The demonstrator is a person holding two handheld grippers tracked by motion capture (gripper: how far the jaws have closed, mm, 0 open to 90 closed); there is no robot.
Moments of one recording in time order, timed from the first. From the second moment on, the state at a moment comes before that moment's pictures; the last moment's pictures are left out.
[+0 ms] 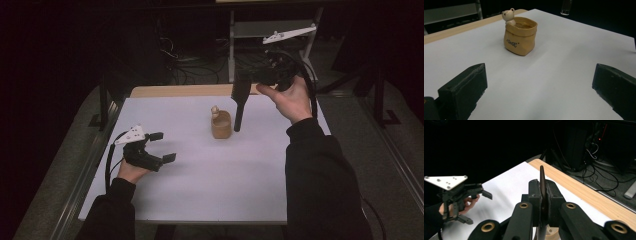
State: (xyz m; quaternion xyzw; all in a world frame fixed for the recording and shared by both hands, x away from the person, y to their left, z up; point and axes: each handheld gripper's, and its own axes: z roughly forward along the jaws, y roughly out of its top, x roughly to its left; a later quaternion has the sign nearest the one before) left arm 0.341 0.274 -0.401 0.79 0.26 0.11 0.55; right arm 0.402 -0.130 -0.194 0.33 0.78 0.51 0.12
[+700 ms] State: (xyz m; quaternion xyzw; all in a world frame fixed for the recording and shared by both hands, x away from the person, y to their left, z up) left arm 0.336 0.284 -0.415 0.78 0.27 0.12 0.55; right arm 0.427 -0.116 -0.193 0.33 0.78 0.52 0.14
